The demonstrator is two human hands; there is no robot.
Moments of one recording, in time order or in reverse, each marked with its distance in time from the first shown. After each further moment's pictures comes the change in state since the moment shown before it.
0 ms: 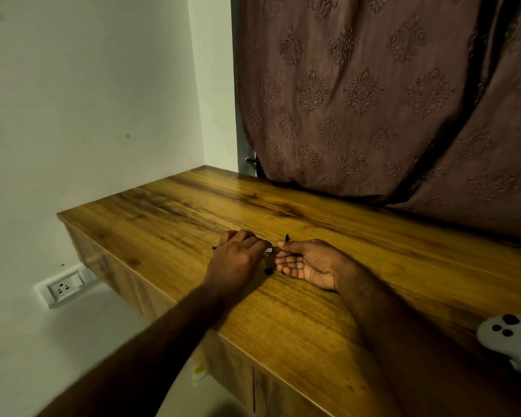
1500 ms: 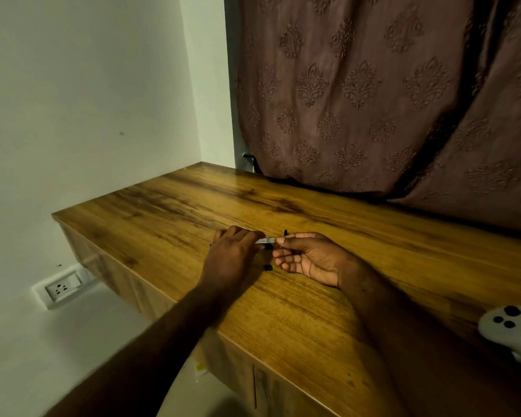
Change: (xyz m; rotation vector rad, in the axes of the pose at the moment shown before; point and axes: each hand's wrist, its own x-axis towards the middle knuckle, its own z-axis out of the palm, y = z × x) left_hand -0.001 -0.002 0.001 -0.169 -0.010 -0.126; right_hand 0.001 0.004 -0.006 0.057 -0.142 -0.134
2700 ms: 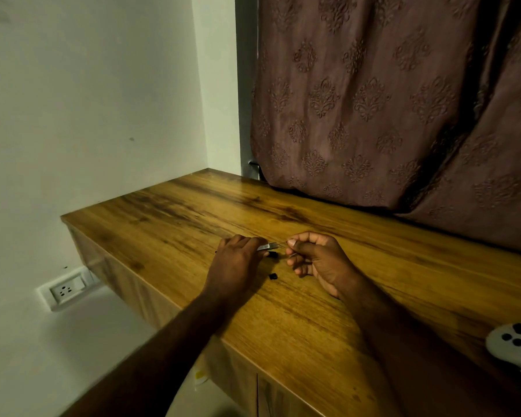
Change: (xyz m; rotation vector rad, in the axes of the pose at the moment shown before) left_hand -0.001 -0.006 0.008 -0.083 0.063 -0.061; right_hand 0.000 0.004 0.002 -0.149 0.193 -0.272
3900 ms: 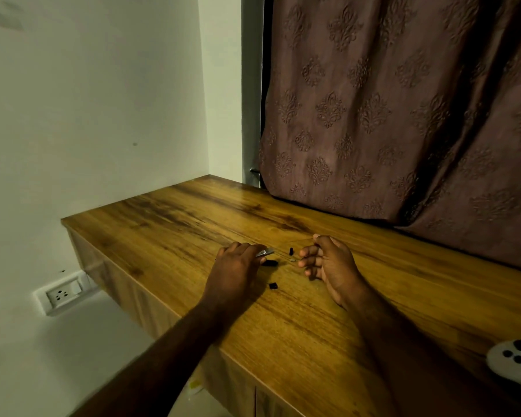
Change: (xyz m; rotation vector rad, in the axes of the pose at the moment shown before) left_hand -0.001 -0.006 0.004 -0.035 -0.014 -0.068; right_hand 0.003 -0.008 -0.005 0.090 0.220 -0.039
